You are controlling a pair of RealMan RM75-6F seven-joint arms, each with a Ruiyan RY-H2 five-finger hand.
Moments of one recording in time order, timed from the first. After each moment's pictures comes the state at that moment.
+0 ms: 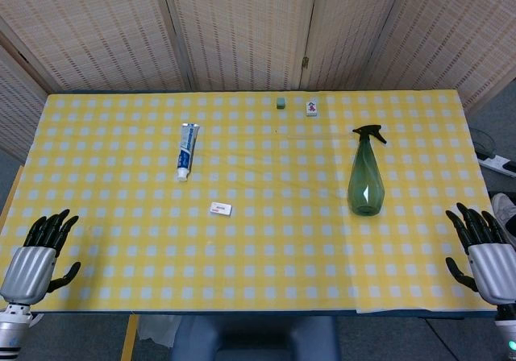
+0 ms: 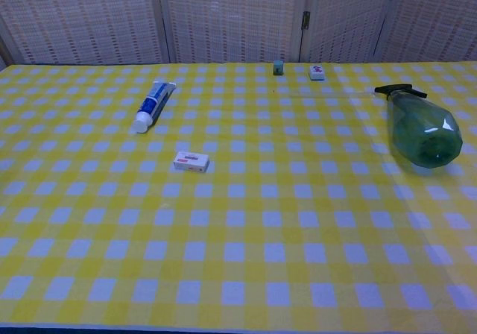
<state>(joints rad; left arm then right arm) -0.13 -1.12 -0.01 -1.62 1.56 1.44 0.07 0.05 -1.02 0.00 -1.63 -1.55 1.48 -0.05</state>
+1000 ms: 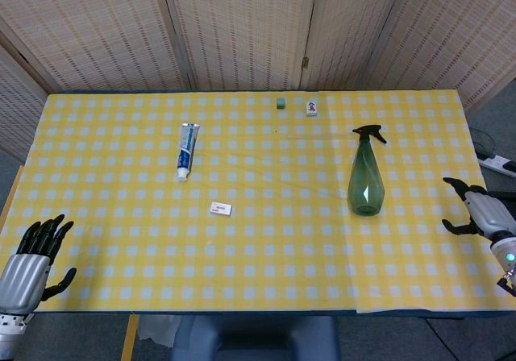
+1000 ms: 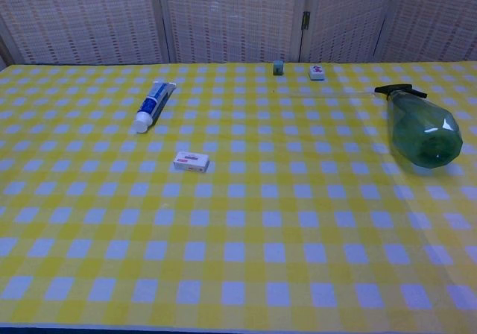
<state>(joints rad) -0.10 -1.11 0.01 -1.63 1.61 1.51 0.07 0.42 -0.95 0.12 -1.39 -1.26 0.68 0.42</state>
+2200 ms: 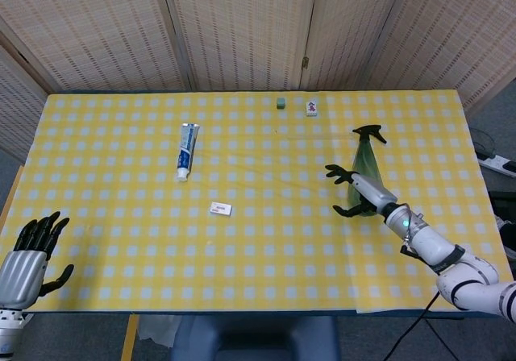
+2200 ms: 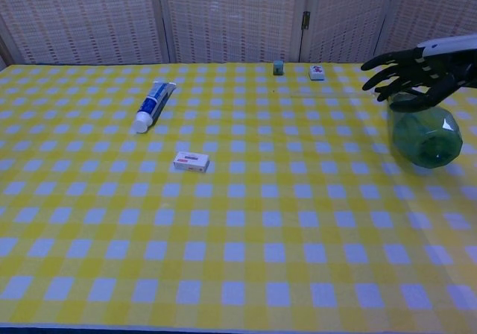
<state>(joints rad) -0.11 -1.11 0.00 -1.62 1.56 1.48 0.04 0.69 -1.16 0.22 -1.46 -1.47 0.53 0.79</state>
